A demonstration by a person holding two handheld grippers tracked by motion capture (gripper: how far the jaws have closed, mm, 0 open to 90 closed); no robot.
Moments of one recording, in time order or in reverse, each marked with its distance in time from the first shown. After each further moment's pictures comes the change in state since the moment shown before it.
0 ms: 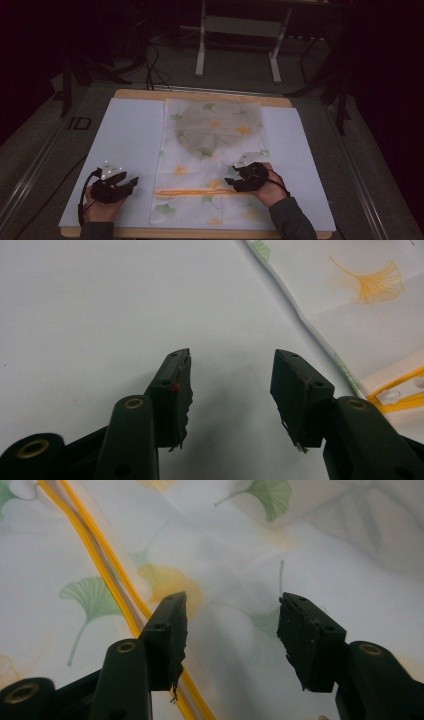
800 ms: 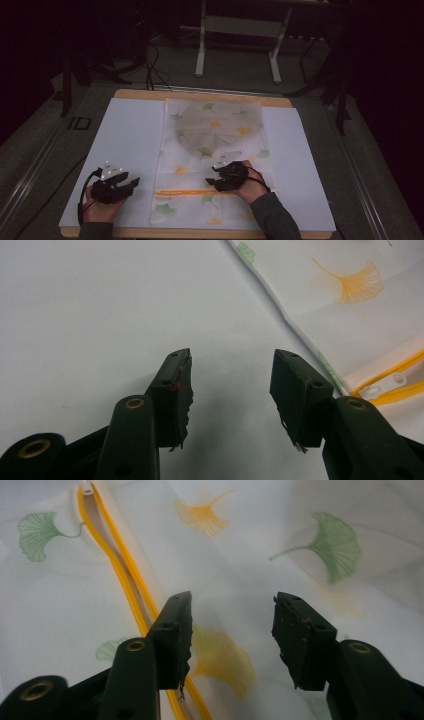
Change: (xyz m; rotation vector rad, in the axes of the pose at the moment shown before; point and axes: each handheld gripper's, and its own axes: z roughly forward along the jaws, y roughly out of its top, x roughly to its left) left arm -0.001 0.001 -0.002 -0.007 -0.039 0.023; right arm 0.024 0.033 0.033 -0.029 0.088 -0.080
